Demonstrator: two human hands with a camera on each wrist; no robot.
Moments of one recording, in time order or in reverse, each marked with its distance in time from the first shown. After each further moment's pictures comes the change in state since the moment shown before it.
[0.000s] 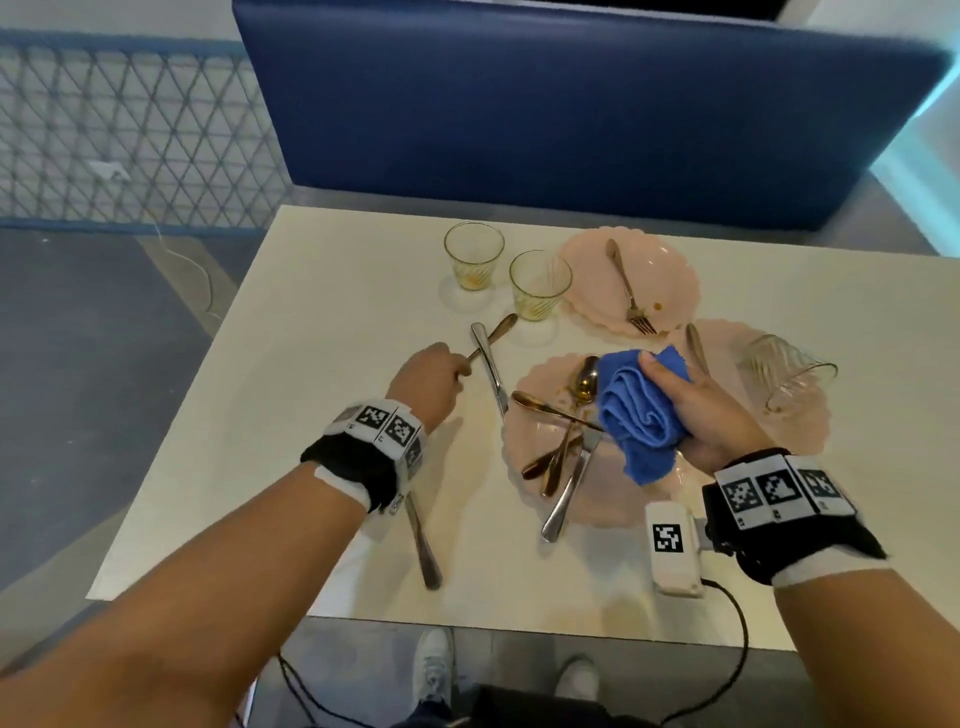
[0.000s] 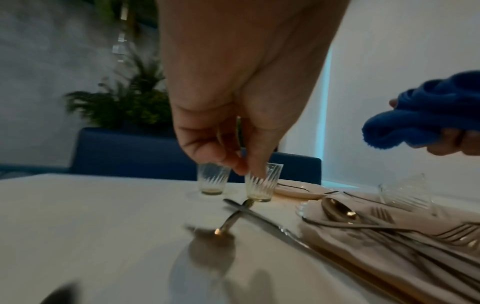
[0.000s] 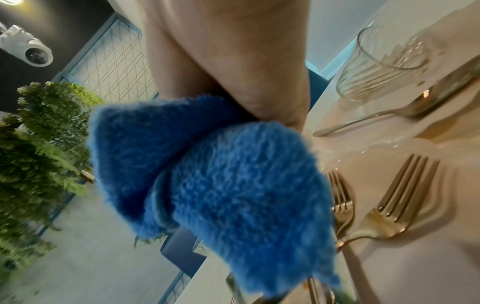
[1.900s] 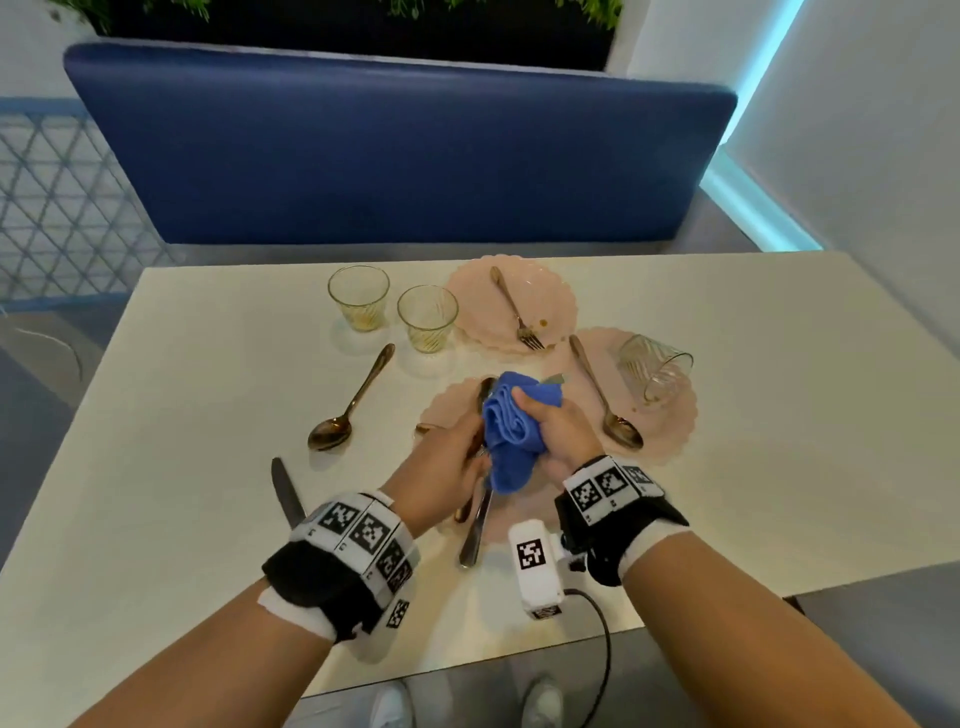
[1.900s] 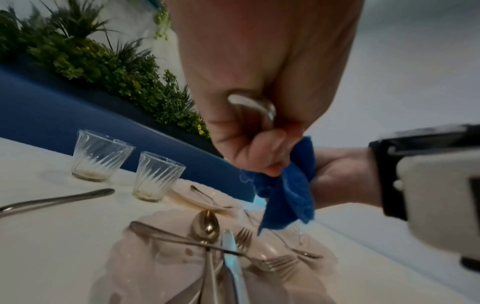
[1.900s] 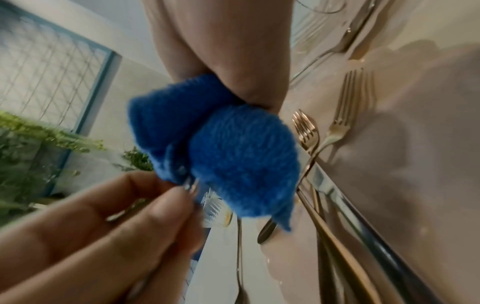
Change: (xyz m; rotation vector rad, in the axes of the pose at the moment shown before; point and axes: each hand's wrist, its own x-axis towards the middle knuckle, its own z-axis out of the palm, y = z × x) left_hand -0.055 0.114 0.003 -0.316 -0.141 0.341; right_hand 0.023 0.040 0.004 0.211 0.163 -0.037
